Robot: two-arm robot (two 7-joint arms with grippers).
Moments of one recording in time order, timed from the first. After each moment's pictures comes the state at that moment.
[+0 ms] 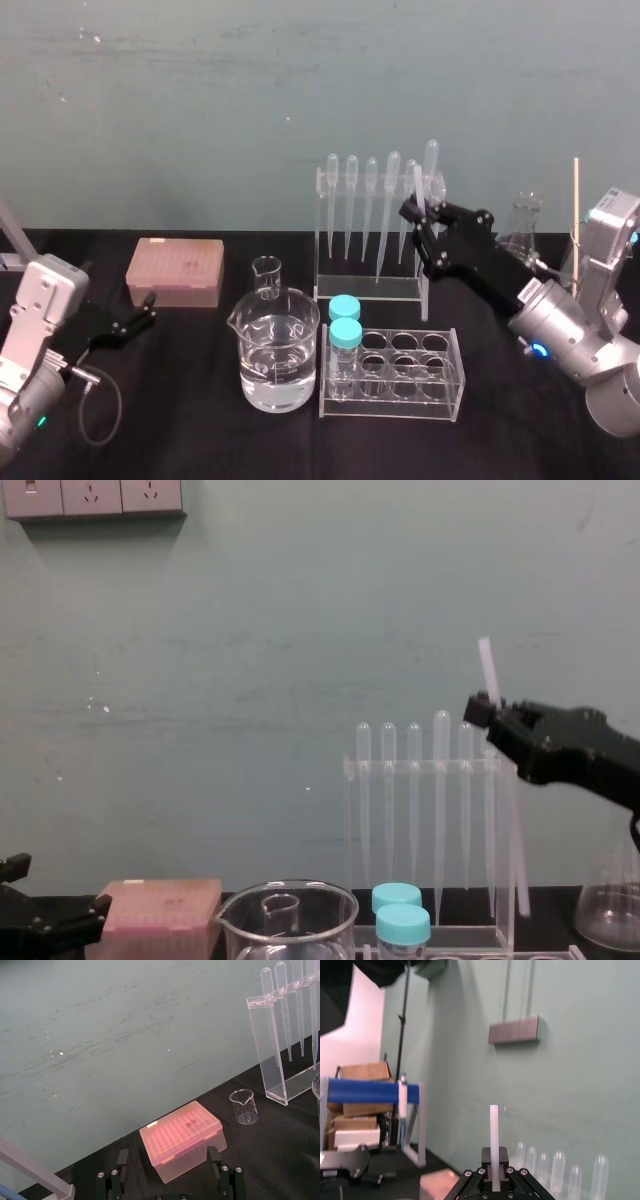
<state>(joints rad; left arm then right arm) -0.20 0.60 0.45 -1.41 -0.25 -0.12 0.03 0.39 0.40 -0.41 -1.25 0.56 -0.43 0.61</state>
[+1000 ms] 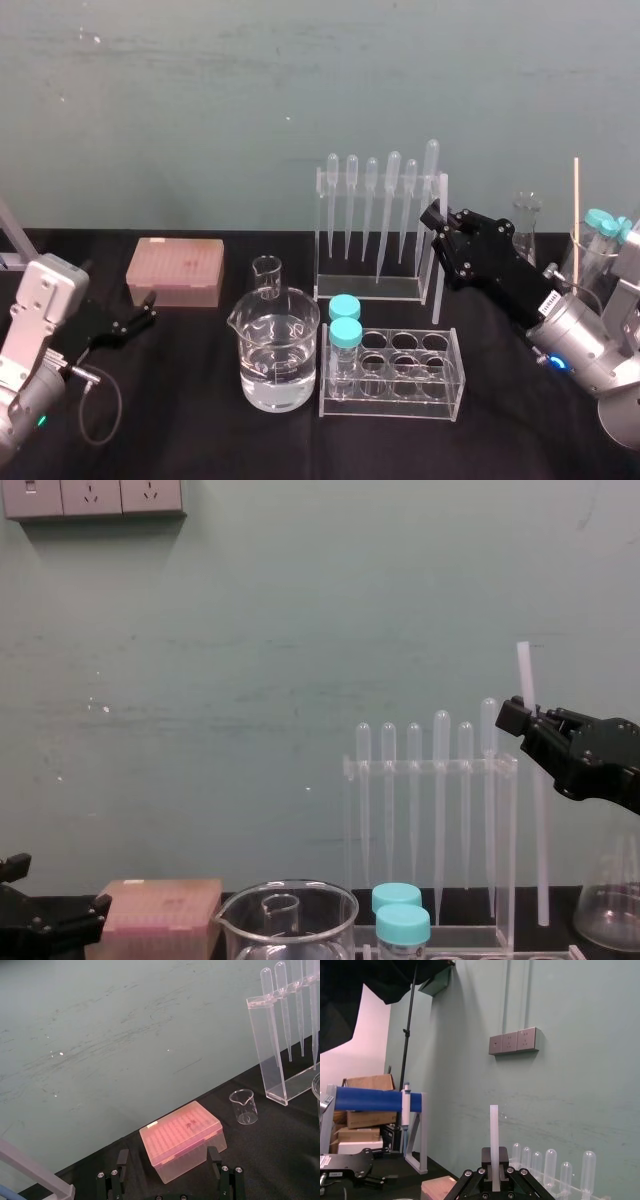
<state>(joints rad) -0.20 0.60 0.45 -1.41 -0.25 -0.12 0.03 0.38 0.38 -0.34 -1.17 0.61 -0.52 0.74</state>
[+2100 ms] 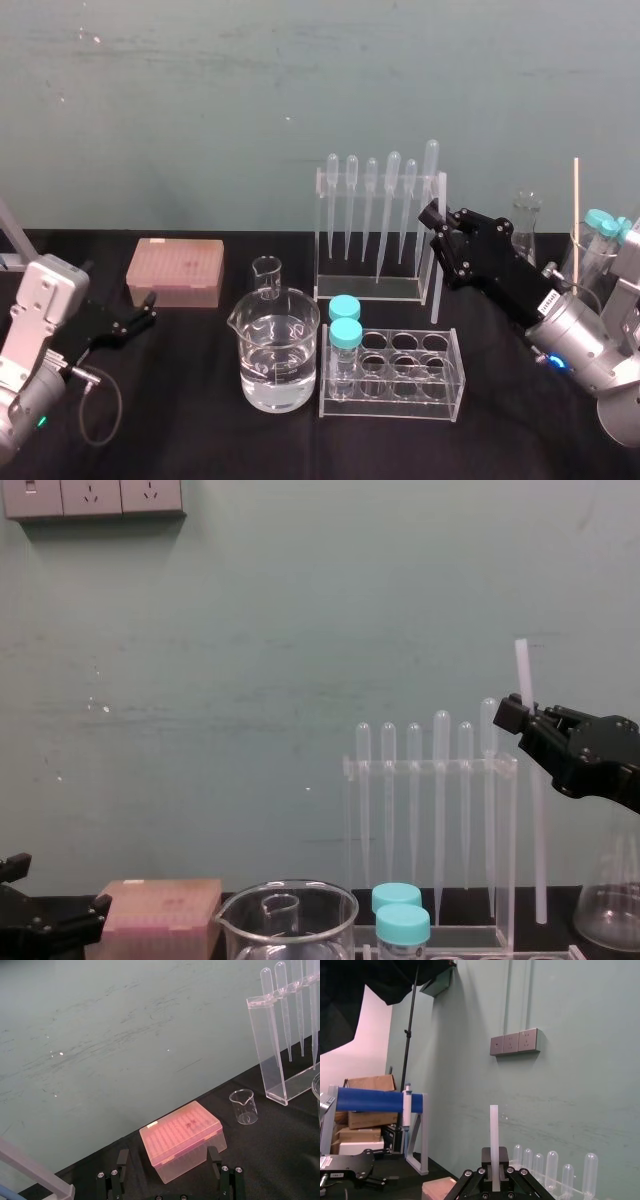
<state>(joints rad) -0.20 0.60 0.45 -1.41 -0.25 -0.12 0.03 0.38 0.38 -0.34 -1.18 0.61 -0.52 0.75</state>
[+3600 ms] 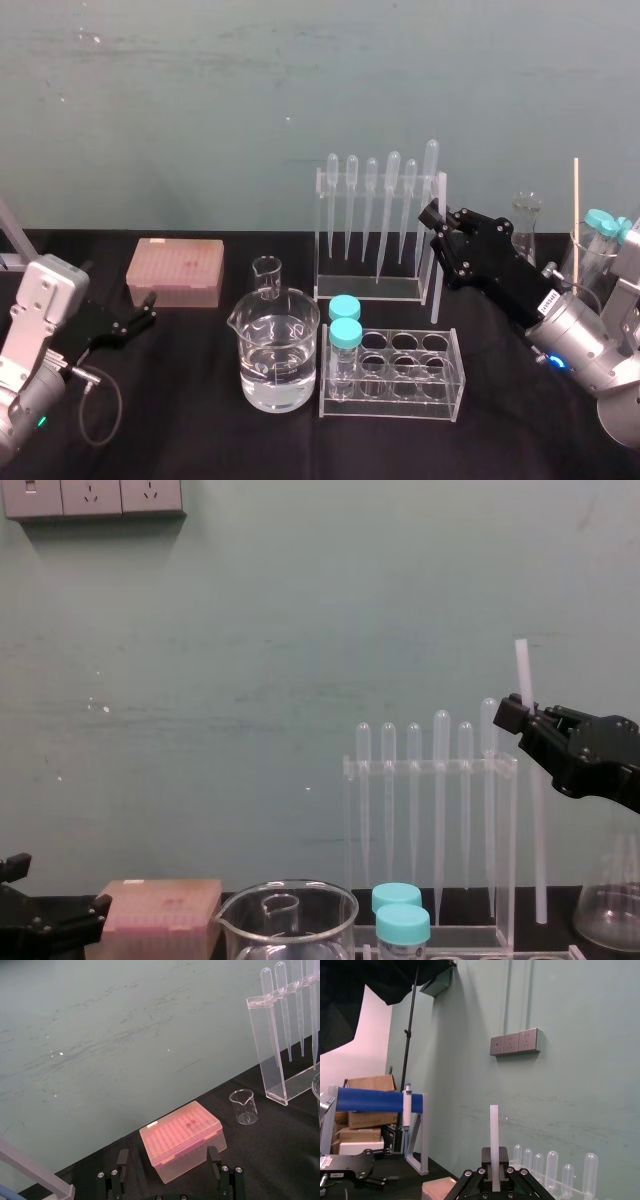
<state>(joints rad) -0.20 0.60 0.45 -1.41 -0.25 -0.12 0.03 0.38 0.38 -0.34 -1.18 0.61 -0.52 0.75</state>
